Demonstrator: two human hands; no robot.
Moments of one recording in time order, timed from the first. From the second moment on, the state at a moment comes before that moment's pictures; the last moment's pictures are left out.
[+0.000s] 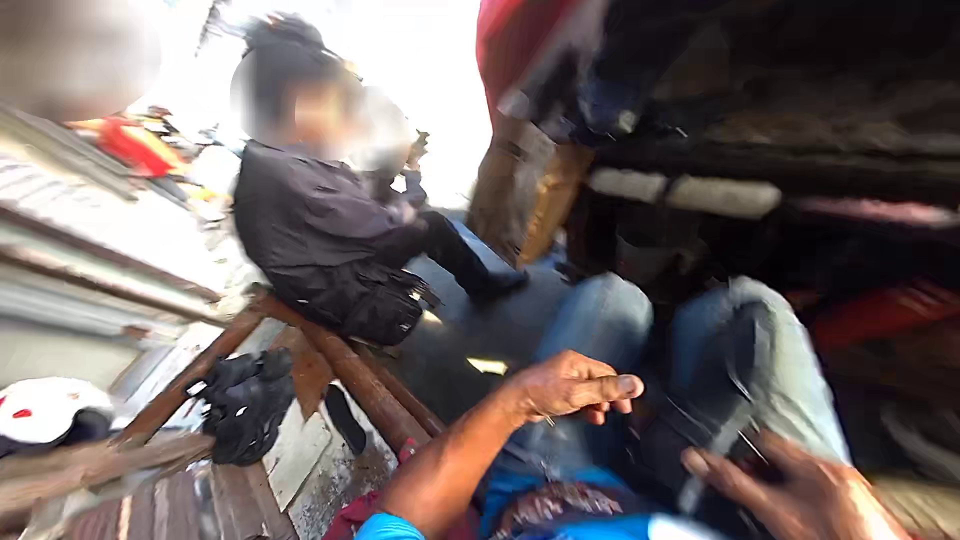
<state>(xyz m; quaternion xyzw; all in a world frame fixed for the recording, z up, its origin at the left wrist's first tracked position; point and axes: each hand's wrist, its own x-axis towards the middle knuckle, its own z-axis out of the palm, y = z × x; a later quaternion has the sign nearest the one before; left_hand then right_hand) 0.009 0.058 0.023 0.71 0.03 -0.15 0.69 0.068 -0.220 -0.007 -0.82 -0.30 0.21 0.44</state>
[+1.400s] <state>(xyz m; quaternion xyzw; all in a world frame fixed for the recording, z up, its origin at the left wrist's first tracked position) -0.012 0.017 -0.026 0.44 0.08 -0.10 0.89 0.053 -0.222 0.012 -0.79 -0.36 0.09 0.48</state>
